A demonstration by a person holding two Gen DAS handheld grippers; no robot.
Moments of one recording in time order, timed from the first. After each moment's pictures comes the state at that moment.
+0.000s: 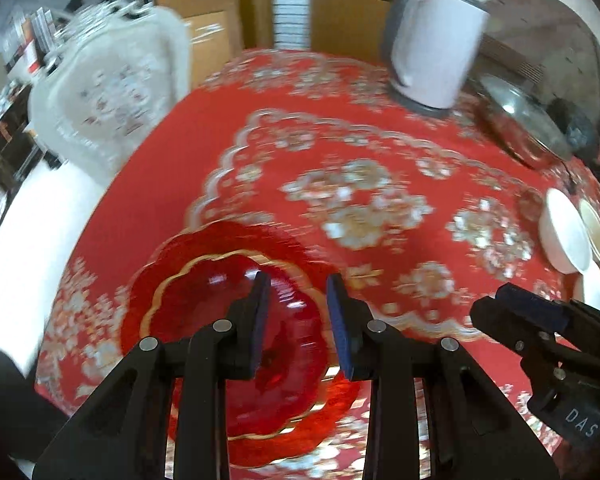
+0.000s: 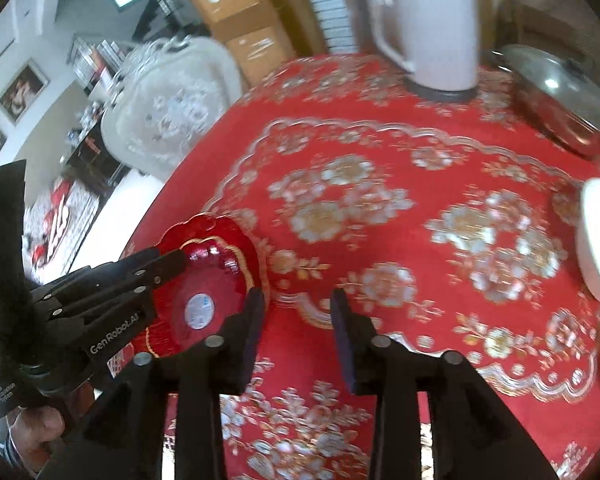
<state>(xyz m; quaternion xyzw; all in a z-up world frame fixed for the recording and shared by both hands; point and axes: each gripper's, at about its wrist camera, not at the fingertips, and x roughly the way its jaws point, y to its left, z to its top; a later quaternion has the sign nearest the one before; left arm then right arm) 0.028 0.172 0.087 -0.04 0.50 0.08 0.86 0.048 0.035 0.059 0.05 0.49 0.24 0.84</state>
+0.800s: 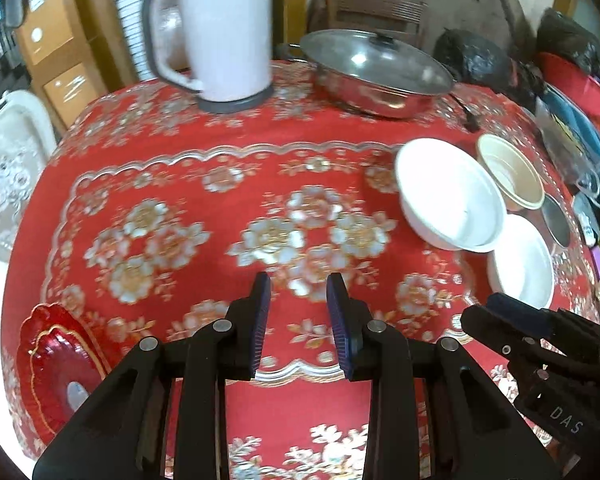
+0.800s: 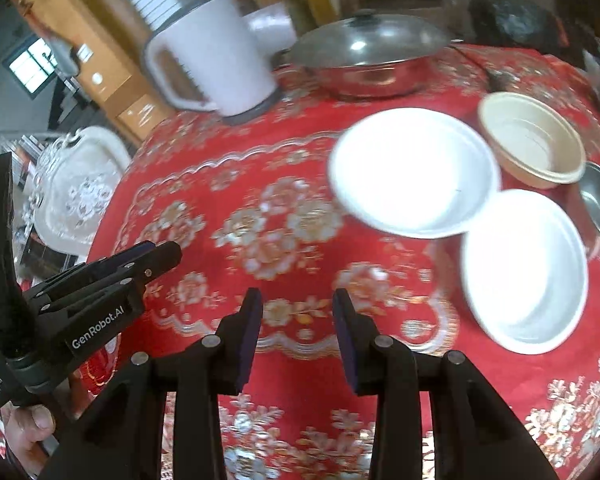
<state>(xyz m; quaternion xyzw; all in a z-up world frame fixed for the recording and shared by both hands) 0.083 -0.019 0.085 0.03 0.50 -0.08 0.86 0.032 -0.161 0.059 0.15 0.49 0.08 0.86</state>
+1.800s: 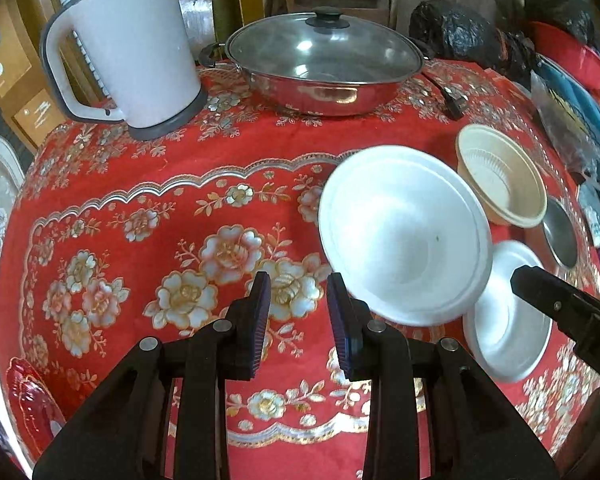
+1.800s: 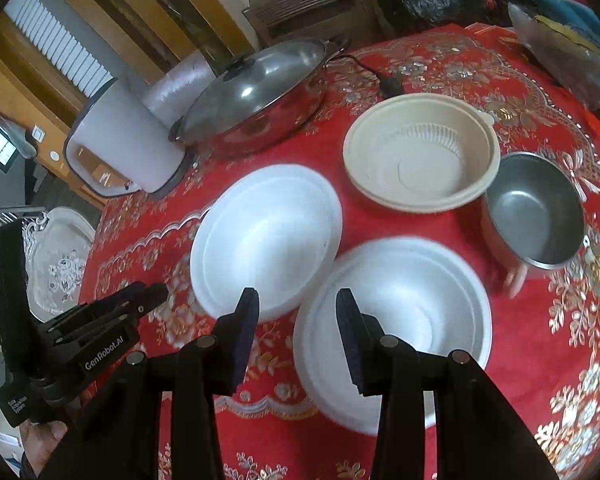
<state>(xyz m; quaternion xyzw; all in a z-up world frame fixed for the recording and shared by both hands) 0.147 -0.108 0.067 0.06 0.52 -0.09 0.84 0.062 -0.281 0.056 0.24 0.46 0.02 0.86</state>
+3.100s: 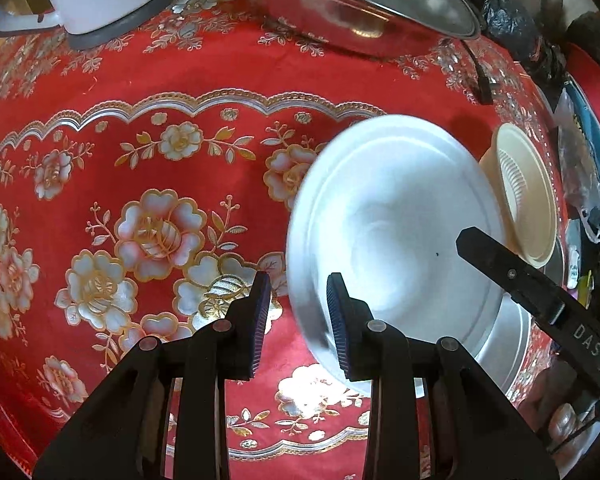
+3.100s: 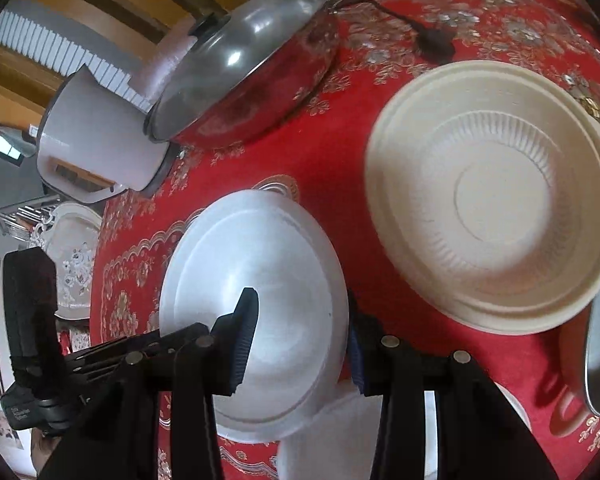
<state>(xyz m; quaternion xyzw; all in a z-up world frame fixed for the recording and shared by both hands) 0.211 -0.117 0.009 -0.04 0.66 -0.11 0.74 0.153 -0.297 0.011 0.26 0.53 0.10 0.80</state>
